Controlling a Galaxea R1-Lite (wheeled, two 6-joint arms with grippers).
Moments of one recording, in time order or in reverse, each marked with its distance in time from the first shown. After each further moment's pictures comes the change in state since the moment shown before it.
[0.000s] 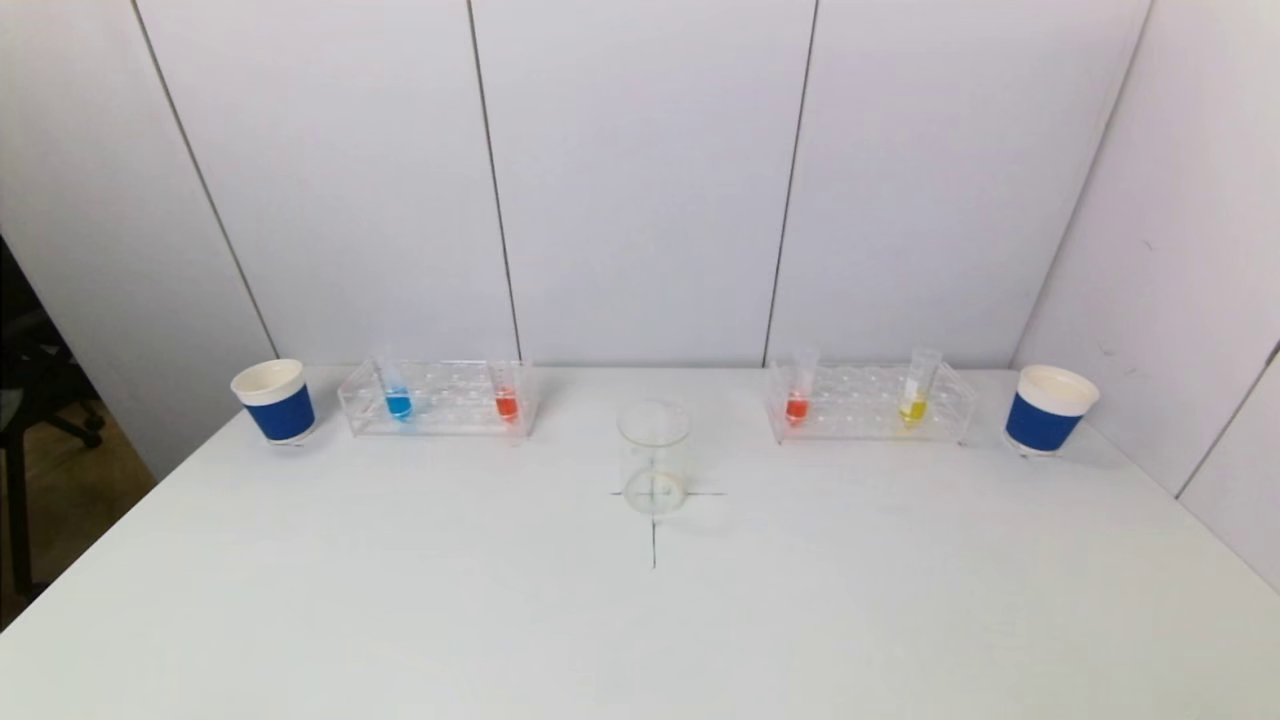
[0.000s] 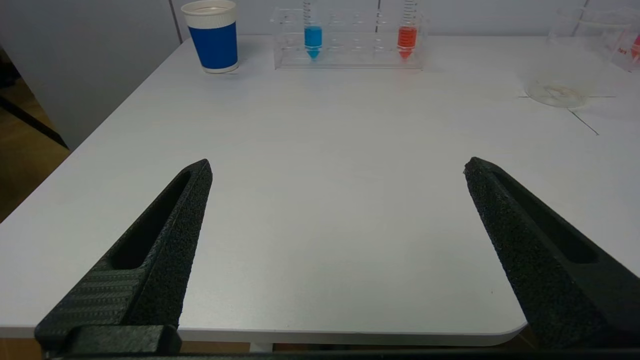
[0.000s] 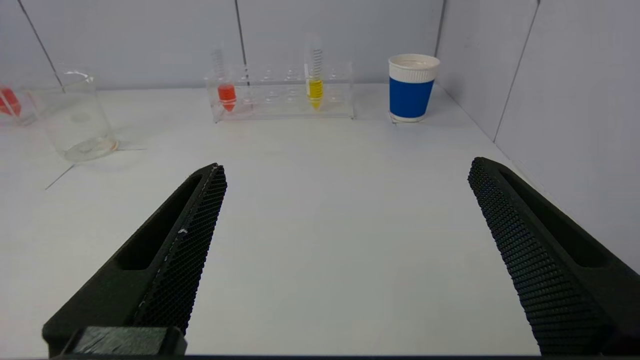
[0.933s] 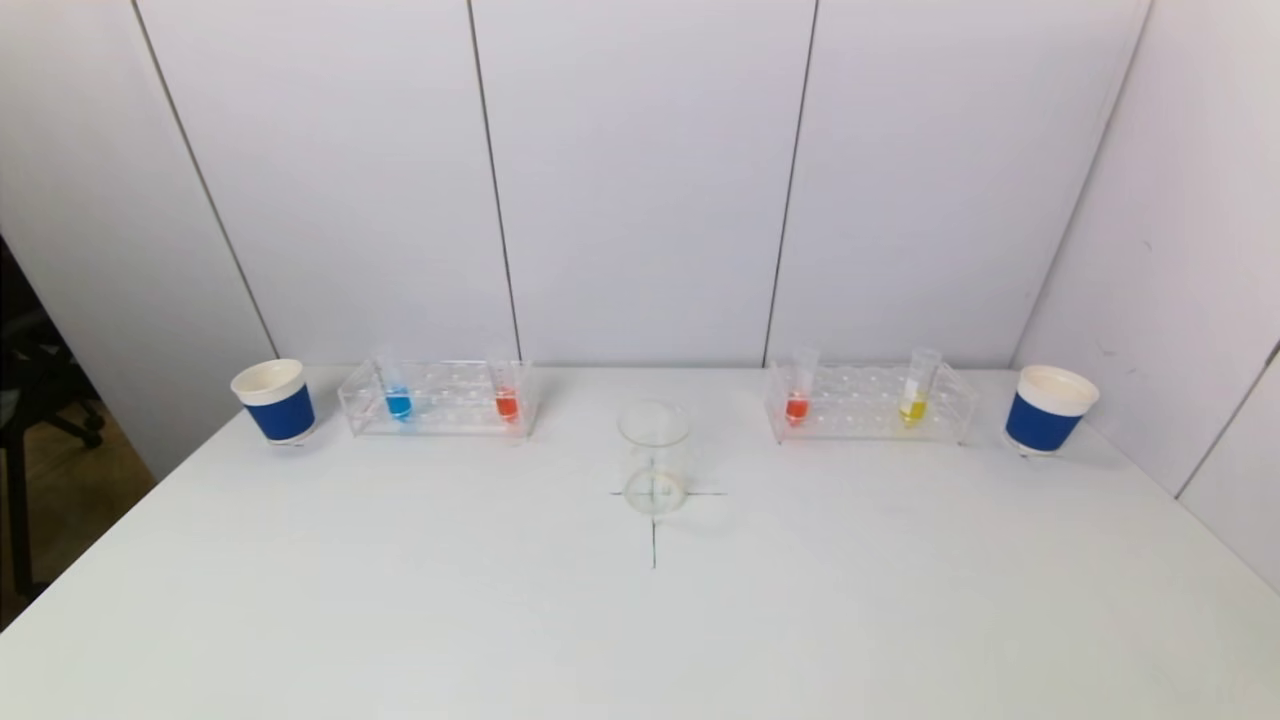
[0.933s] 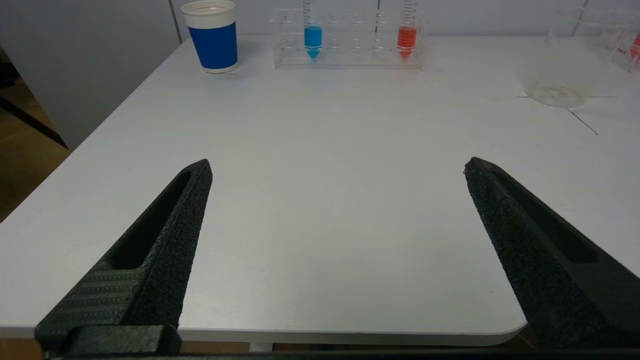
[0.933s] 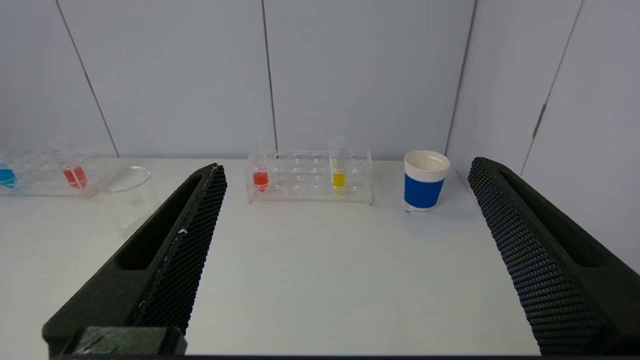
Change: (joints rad) left arm 0.000 0.000 0.000 0.000 0.000 0.000; right arm 0.000 0.413 -0.429 -0.034 0.064 0.004
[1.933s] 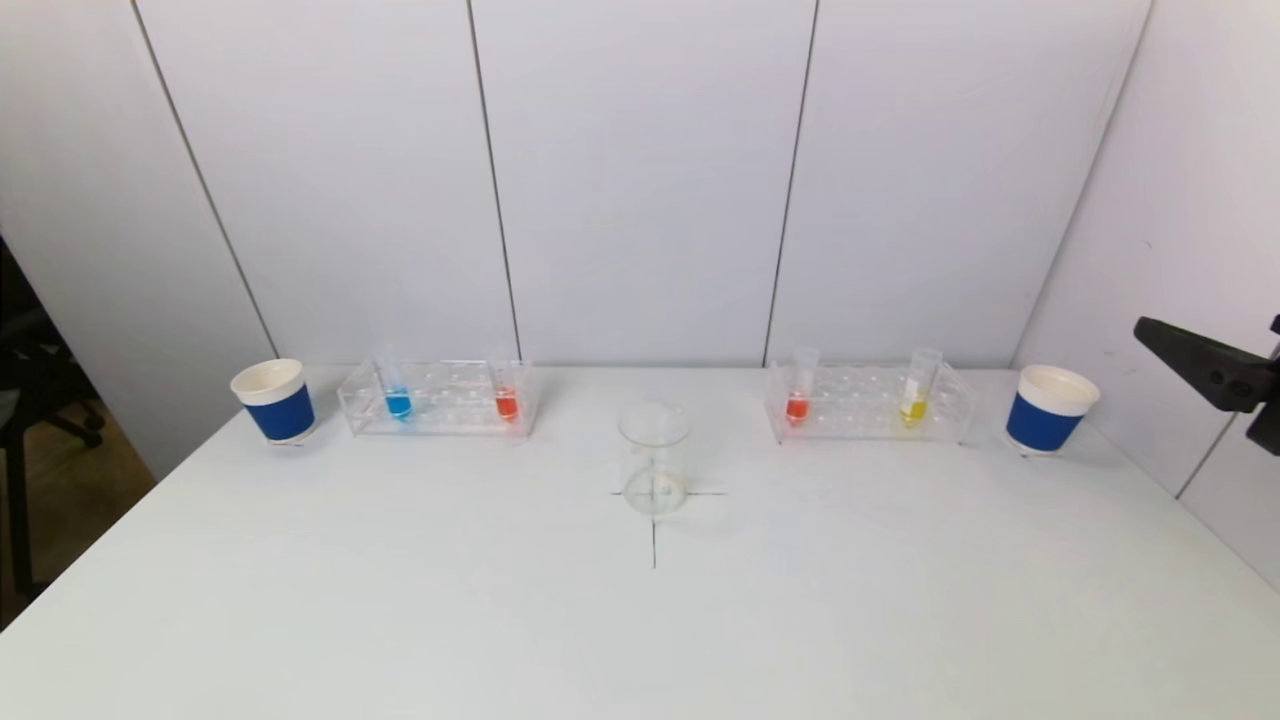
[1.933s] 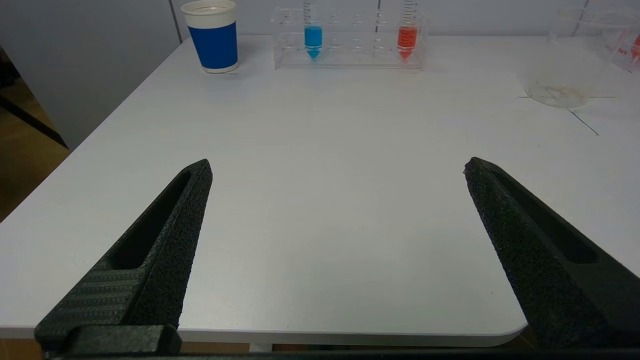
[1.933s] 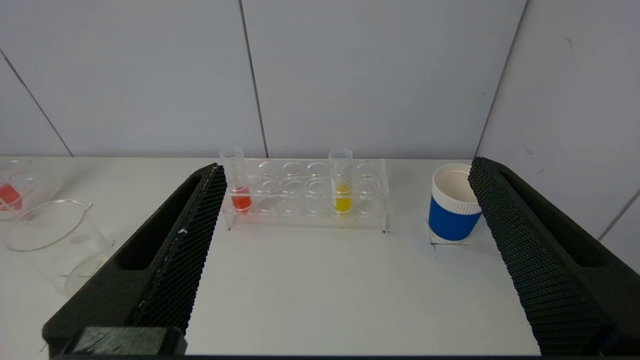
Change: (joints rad) left arm 0.000 0.000 0.000 0.000 0.000 -0.001; right arm 0.006 0.748 -0.012 -0.587 0.000 0.010
